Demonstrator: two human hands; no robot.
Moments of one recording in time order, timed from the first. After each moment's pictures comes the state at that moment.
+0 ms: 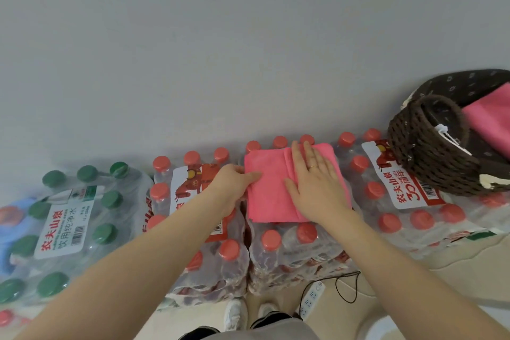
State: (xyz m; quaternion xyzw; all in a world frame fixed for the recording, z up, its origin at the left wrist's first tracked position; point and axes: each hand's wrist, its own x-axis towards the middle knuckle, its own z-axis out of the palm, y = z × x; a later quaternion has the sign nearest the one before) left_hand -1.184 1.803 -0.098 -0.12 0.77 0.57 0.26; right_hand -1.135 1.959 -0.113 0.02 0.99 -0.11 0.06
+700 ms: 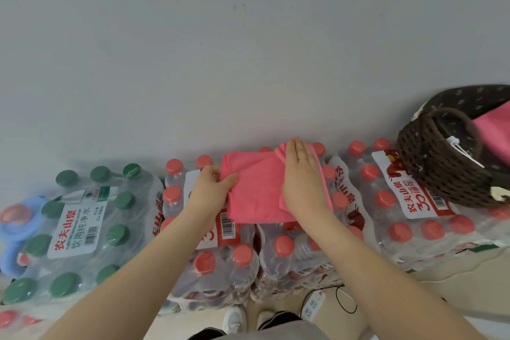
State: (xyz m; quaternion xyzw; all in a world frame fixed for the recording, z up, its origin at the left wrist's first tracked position) left_hand -1.179 1.749 -0.106 -0.13 0.76 0.62 0.14; right_hand -1.158 1.907 -0.096 0.04 0.99 -0.13 -0.03
